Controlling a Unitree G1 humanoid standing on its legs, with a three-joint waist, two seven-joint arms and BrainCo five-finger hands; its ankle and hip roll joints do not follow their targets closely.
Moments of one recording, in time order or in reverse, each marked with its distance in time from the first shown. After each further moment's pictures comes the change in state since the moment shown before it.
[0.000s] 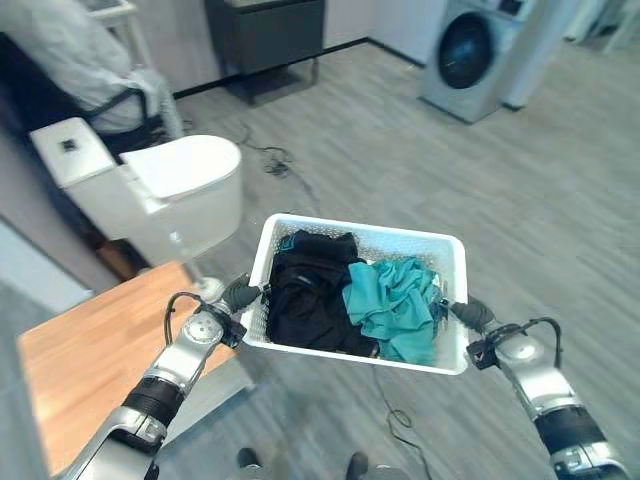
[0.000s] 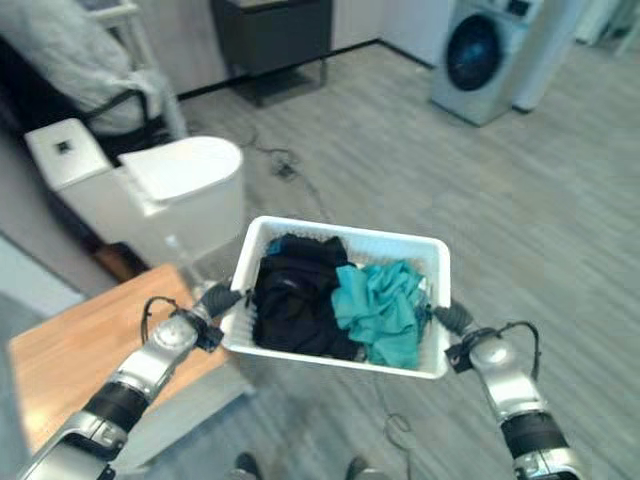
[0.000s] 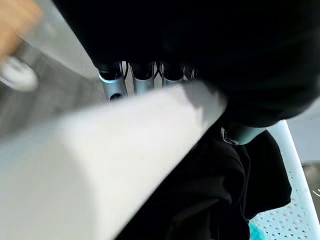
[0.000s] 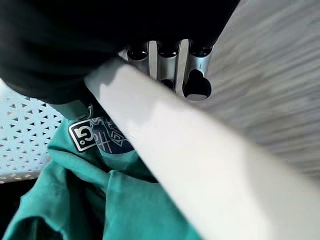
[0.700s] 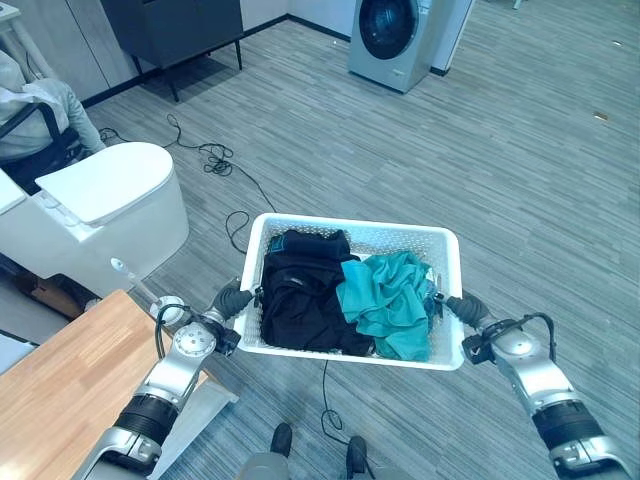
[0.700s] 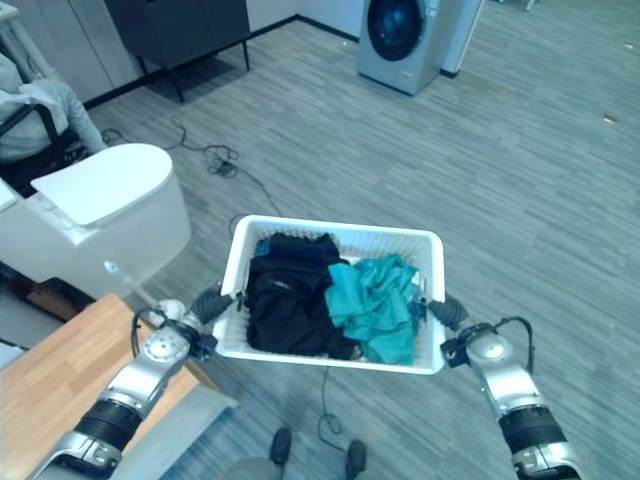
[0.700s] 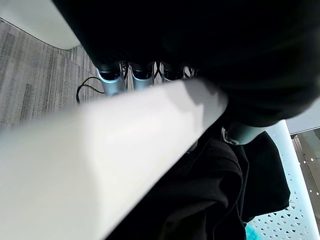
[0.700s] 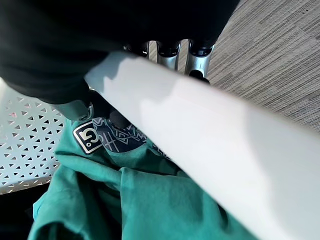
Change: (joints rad) left arm 0.098 0.011 0.077 -0.078 0.007 -0.026 0.021; right arm -0.028 0.013 0.031 0.007 0.087 -0.015 0.009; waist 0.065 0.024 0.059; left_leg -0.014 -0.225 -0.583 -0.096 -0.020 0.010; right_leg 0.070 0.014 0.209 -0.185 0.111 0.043
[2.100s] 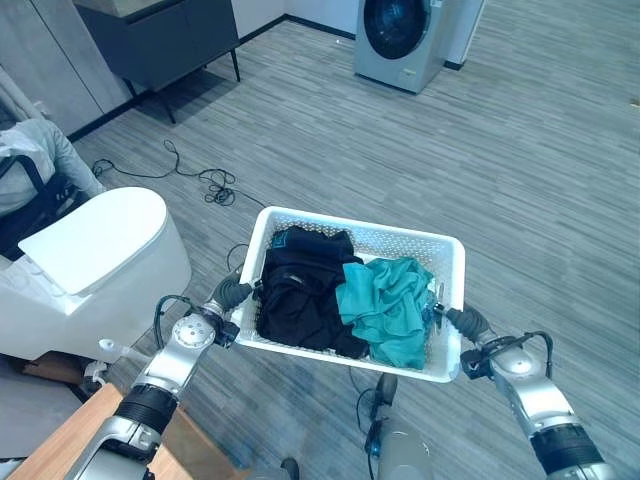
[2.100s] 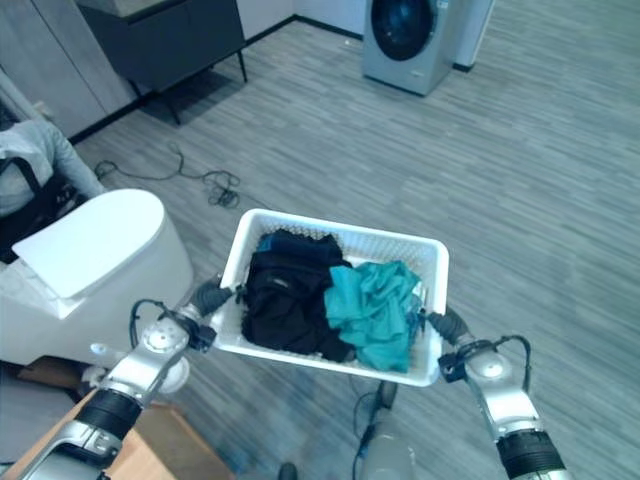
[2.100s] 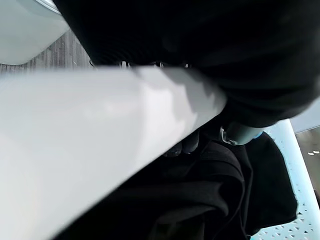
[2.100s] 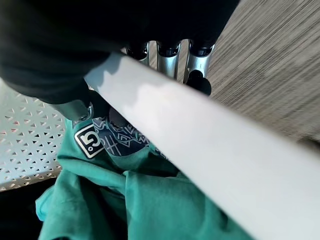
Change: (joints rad) left arm -0.048 -0.016 -0.009 0.062 0.024 -0.014 -0.008; right arm 0.120 0.056 -0.060 -0.071 -0.010 -0.003 -0.019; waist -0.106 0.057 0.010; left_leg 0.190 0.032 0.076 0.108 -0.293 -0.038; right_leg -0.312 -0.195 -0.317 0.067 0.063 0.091
